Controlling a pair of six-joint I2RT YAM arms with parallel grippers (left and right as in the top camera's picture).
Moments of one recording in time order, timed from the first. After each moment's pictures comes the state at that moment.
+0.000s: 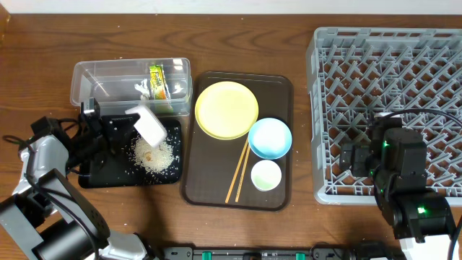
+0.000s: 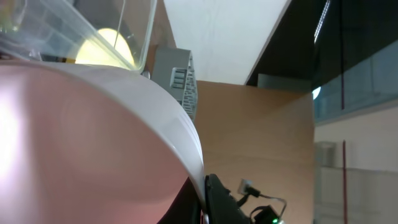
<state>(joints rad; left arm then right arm) 0.63 1.68 0.97 -0.91 1.49 -0.02 0.11 0.81 0.79 -0.77 0.14 0.06</state>
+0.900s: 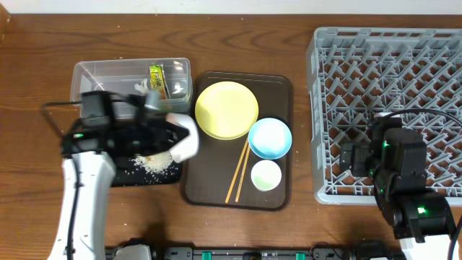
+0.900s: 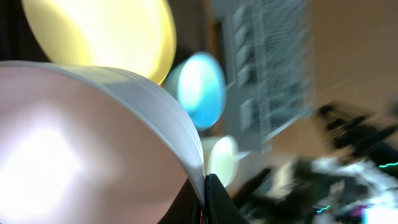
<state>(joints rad) 0.11 1.28 0.97 -0.91 0.92 -0.08 0.11 0.81 0.79 -0.77 0.14 0.06</state>
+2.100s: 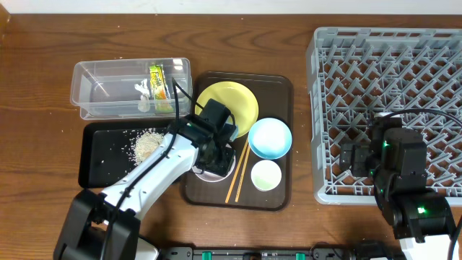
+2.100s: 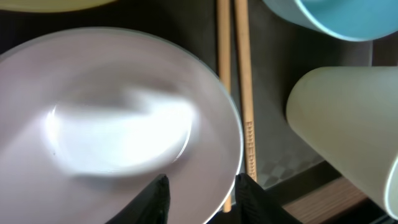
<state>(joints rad) -0.52 1.56 0.99 -0.85 0.25 -0.17 0.11 0.81 0.79 -0.77 0.14 0.06</state>
